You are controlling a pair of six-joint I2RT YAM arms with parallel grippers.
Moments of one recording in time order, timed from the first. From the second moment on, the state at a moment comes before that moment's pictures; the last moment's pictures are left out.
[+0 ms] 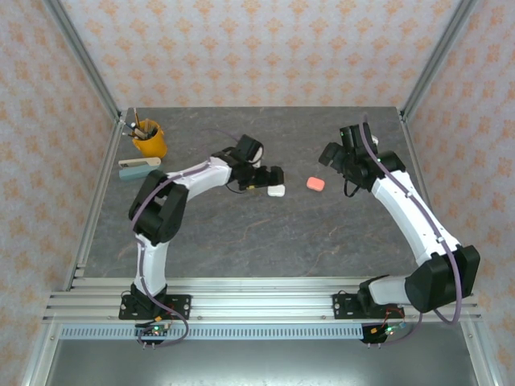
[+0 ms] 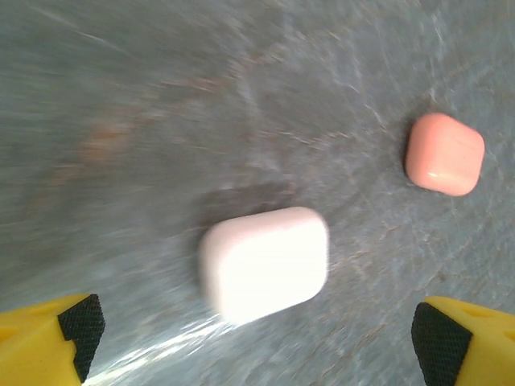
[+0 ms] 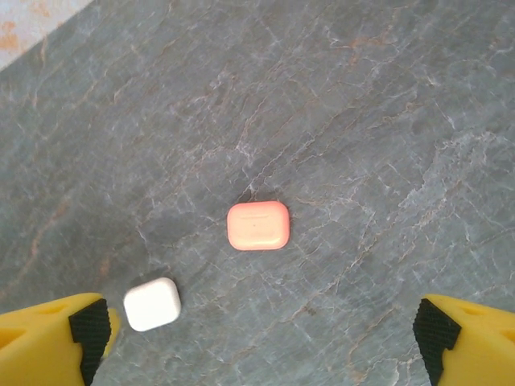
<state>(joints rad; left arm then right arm) -0.48 1.98 1.44 -0.46 0.28 -0.59 0.29 1.32 1.28 -0.87 0.19 0.74</state>
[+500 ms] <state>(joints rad) -0.32 1.12 0.82 -0.17 -0.27 -0.11 0.24 1.16 0.86 -0.51 0.65 0.56</state>
